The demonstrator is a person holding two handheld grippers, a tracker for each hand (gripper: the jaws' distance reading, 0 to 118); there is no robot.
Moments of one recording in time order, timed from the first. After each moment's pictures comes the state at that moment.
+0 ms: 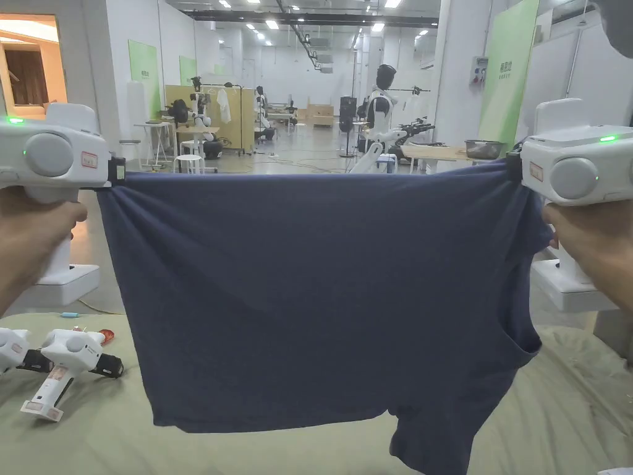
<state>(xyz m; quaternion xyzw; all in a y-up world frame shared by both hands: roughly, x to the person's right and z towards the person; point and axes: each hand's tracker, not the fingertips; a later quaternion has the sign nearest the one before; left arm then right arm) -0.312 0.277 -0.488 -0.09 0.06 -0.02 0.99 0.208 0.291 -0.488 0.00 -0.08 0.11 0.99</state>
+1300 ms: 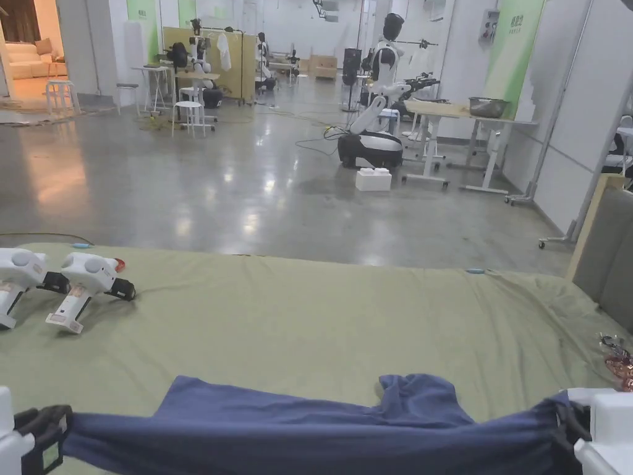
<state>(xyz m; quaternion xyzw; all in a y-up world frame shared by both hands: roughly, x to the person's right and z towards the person) -0.348 -0.002 -0.194 -0.23 0.01 0.07 0.97 0.218 0.015 -0.185 -0.19 -0.04 0.12 0.97</state>
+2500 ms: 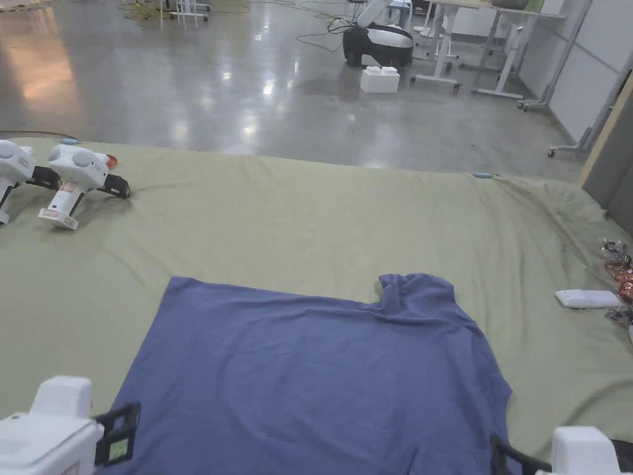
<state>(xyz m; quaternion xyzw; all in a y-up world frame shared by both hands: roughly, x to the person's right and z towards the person) -0.286 -0.080 -0.193 -0.32 -0.01 0.01 0.95 0.197 -0.083 -0.139 -0.25 -0.03 0.08 0.96</state>
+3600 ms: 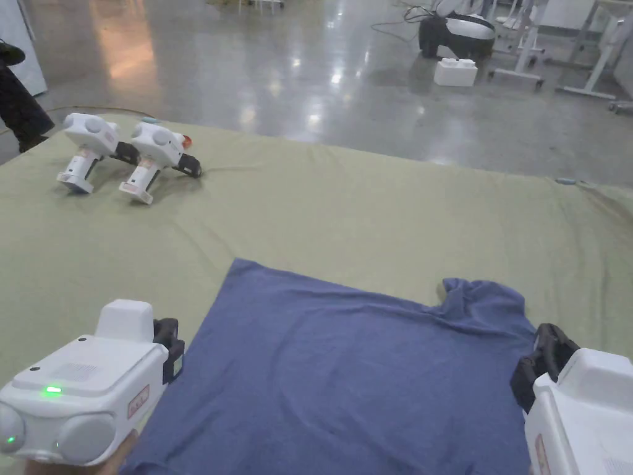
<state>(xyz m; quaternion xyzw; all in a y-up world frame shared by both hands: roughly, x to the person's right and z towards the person) -0.313 -0.087 -0.202 -0.29 0.05 0.03 0.96 0.123 -0.057 -0.204 -0.08 -0.04 0.03 1.00</state>
